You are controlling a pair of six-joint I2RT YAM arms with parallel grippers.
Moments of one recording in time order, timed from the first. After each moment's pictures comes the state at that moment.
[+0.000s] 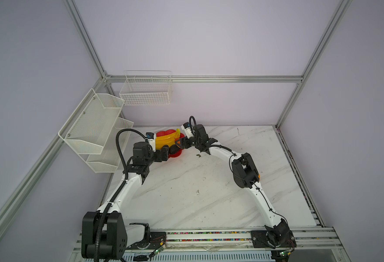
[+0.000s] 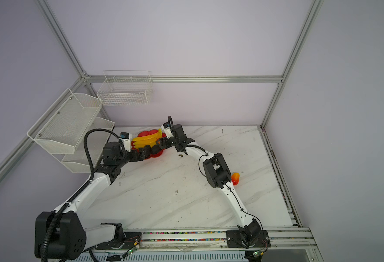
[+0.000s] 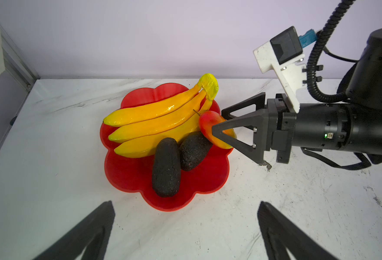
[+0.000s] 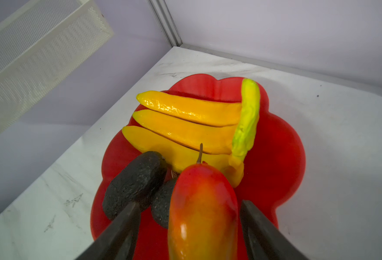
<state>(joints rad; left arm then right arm) -0.04 1.24 0.84 -0.07 0.14 -0.08 0.65 2.57 2.20 -0.07 -0.42 0.26</state>
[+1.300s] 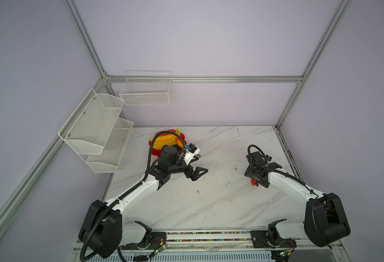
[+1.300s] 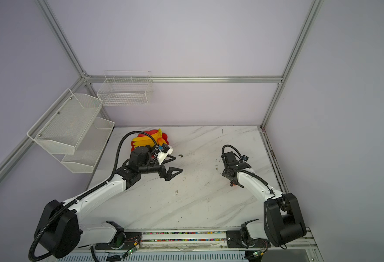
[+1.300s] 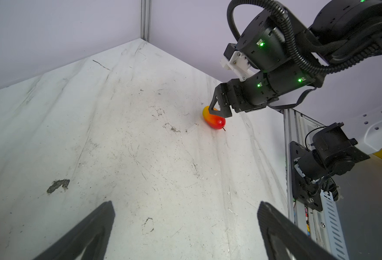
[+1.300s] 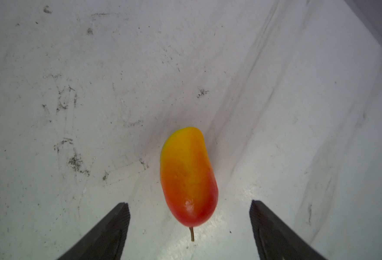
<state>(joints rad) -0.47 1.29 0.85 0.00 0.65 0.03 0.31 1.38 0.84 -0.68 0.38 0.88</state>
